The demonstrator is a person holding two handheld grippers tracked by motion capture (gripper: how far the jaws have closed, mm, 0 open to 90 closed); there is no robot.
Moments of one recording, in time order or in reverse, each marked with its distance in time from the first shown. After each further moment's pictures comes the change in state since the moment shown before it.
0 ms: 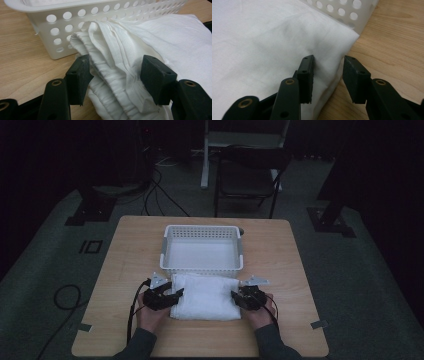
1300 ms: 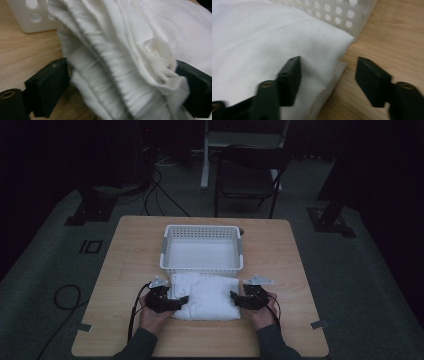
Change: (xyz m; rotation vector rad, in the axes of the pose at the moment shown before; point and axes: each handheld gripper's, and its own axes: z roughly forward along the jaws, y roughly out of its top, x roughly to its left) left arm 0.012 -0.018 0.022 0.073 -0.141 -0.124; right arm -0.002 0.004 -0.012 -0.040 0.017 0.025
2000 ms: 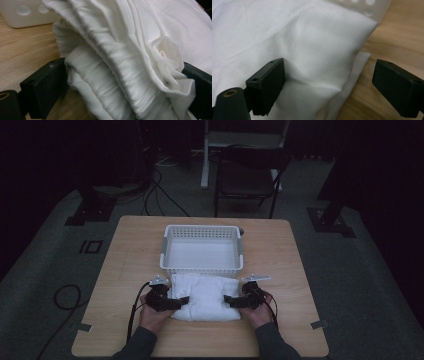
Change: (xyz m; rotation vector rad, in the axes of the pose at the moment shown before) left arm 0.005 0.003 0.003 0.045 -0.073 -0.002; right arm -0.009 -0.003 0.023 0.109 0.156 0.138
